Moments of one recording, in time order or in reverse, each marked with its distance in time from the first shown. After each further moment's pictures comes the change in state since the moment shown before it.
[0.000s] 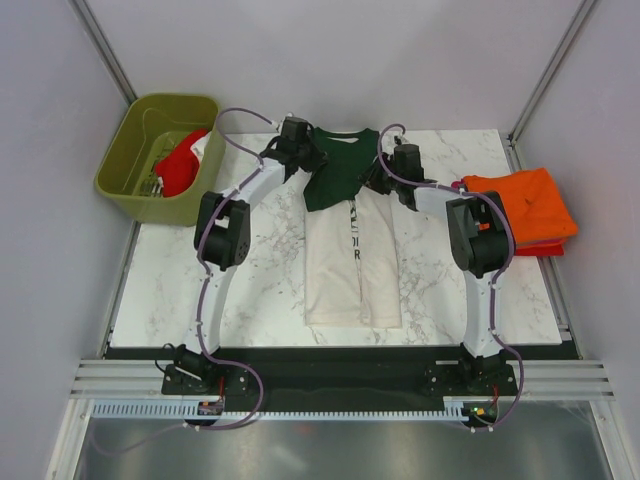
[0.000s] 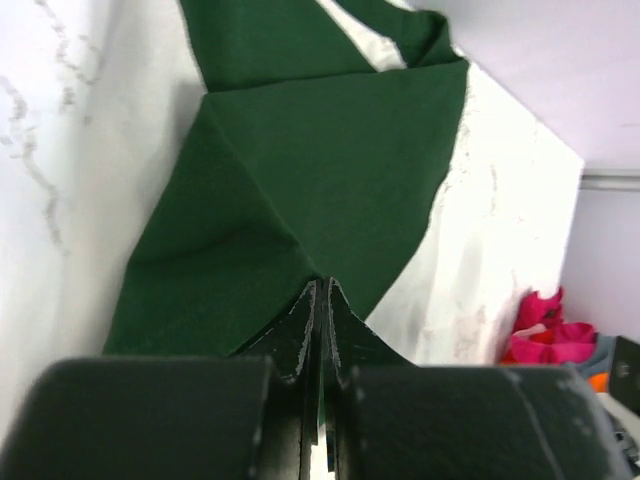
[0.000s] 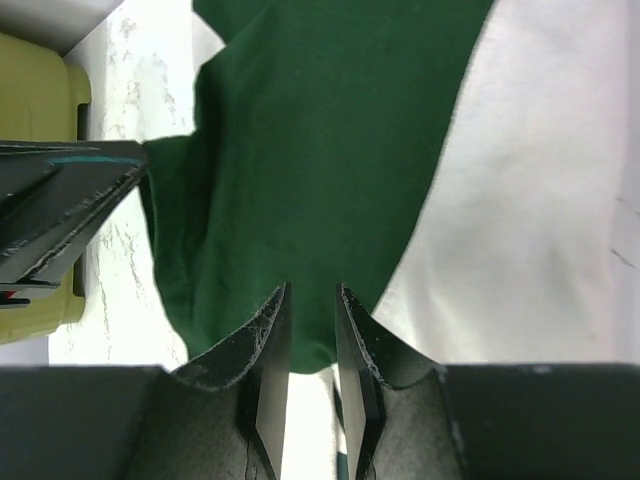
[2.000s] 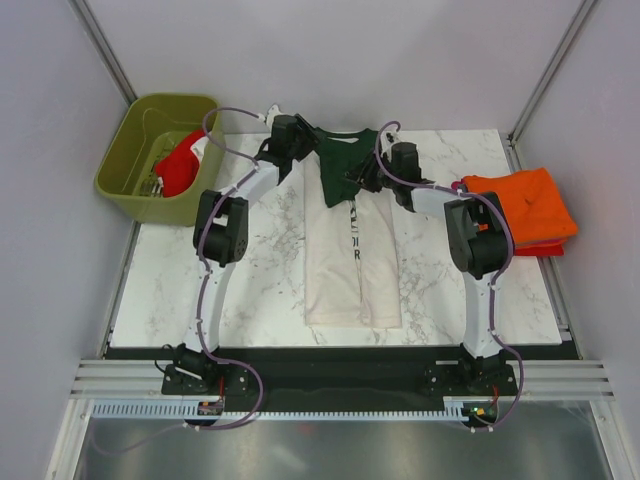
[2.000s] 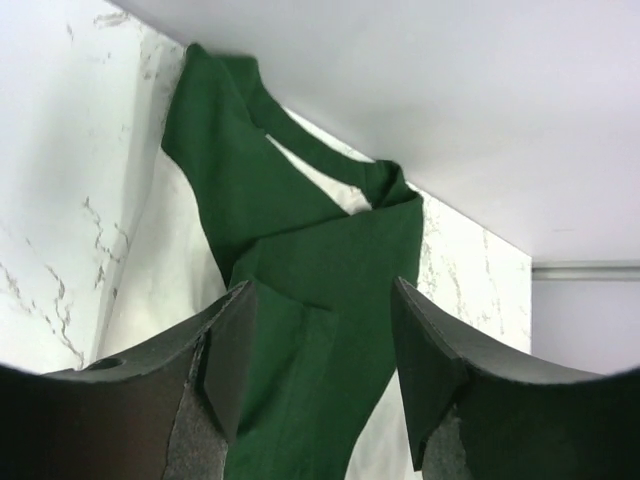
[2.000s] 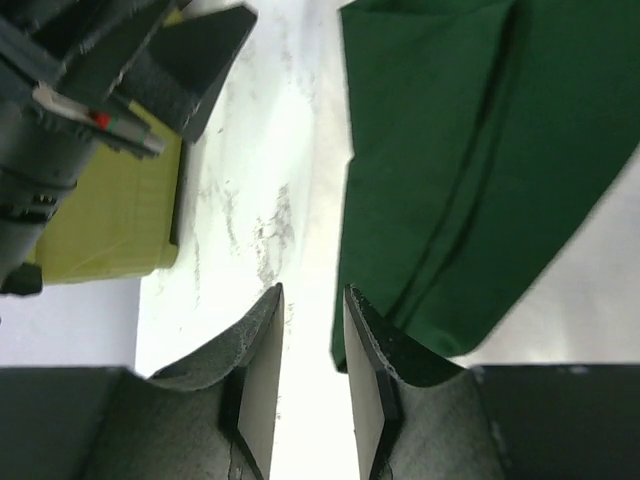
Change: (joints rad) left arm 0.034 0.061 -0.013 0.309 -0.093 -0.016; right arm 0.006 -0.010 -0.017 0.096 -0.161 0.084
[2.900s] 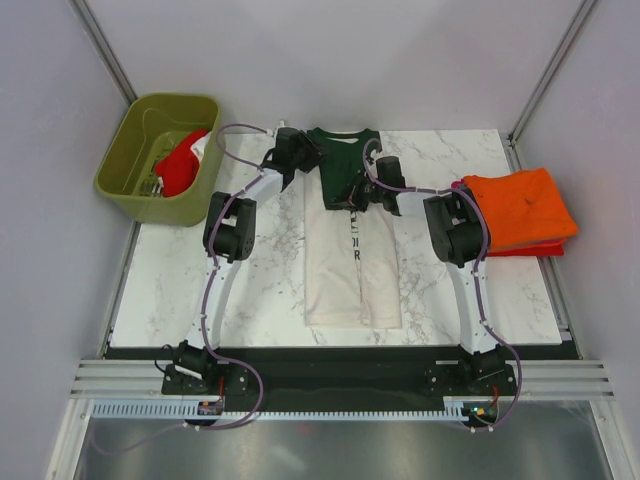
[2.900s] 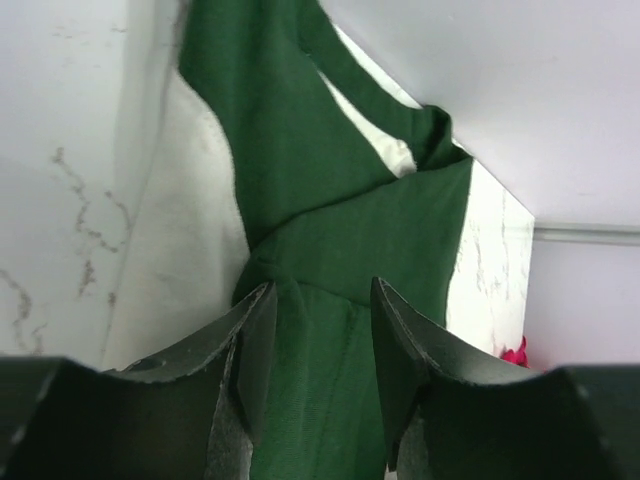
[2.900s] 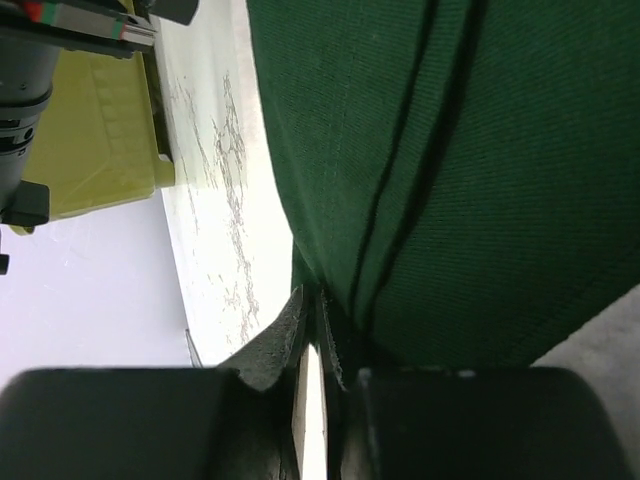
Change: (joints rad) left arm 0.023 0.173 0.108 0.014 0.177 -0.087; right arm 0.040 0.230 0.137 -0.098 -0.246 0.121
